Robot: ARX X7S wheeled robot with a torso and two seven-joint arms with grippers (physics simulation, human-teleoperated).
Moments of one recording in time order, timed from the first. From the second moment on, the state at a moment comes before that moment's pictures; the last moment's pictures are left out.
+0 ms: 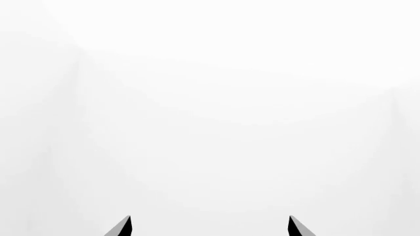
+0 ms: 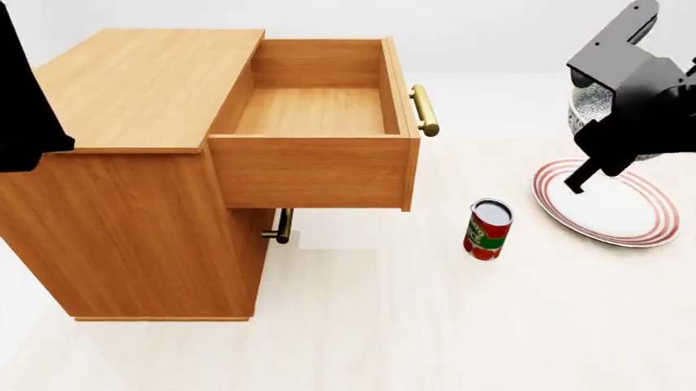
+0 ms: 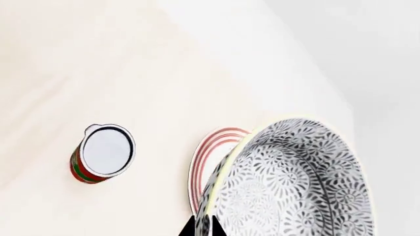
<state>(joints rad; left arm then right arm) -0.59 -0.59 -0.50 0.92 -1.19 -0.87 -0.49 1.75 0.77 -1.35 0.31 0.59 1.11 -0.43</state>
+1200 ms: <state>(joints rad) -0.57 -0.68 -0.67 0.92 -1.41 -0.80 -0.54 2.08 0.02 -1.35 1.28 0.25 0.24 -1.22</state>
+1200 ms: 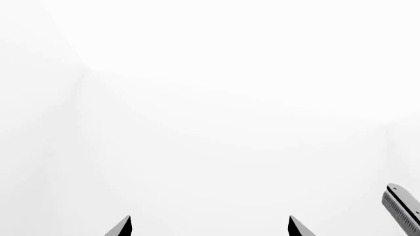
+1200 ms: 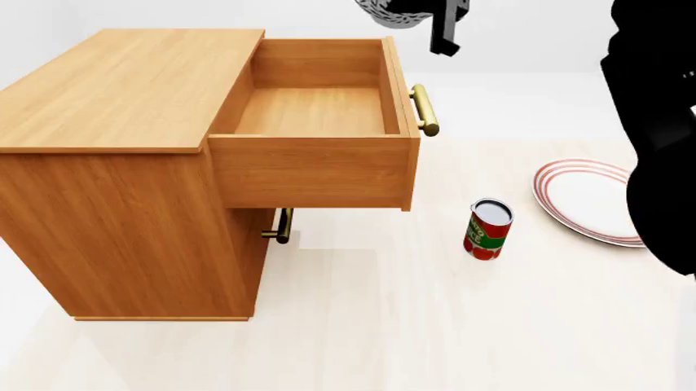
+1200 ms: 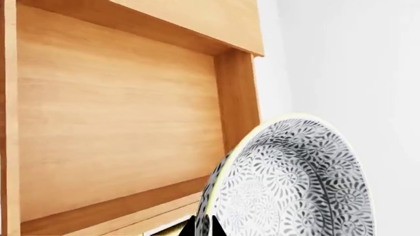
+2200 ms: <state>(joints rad) -0.55 -0.72 -0.69 0.96 -1.46 -0.76 -0.48 2.13 0.00 -1.52 1.12 0.60 0.24 -1.15</state>
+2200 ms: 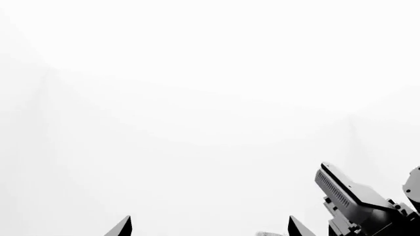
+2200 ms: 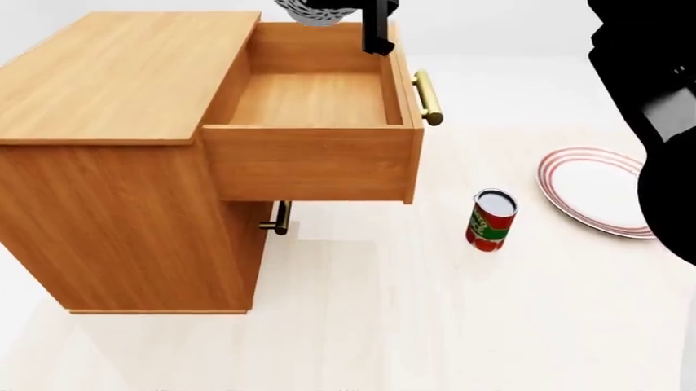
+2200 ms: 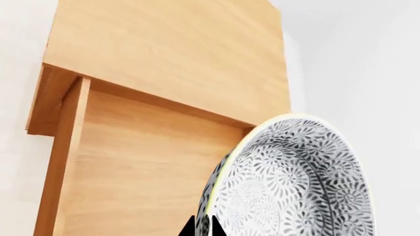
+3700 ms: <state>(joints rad) -0.54 -0.75 -0.74 0.97 -1.49 -0.72 -0.45 2.15 0.00 -1.53 1.05 0.62 0.28 -1.16</state>
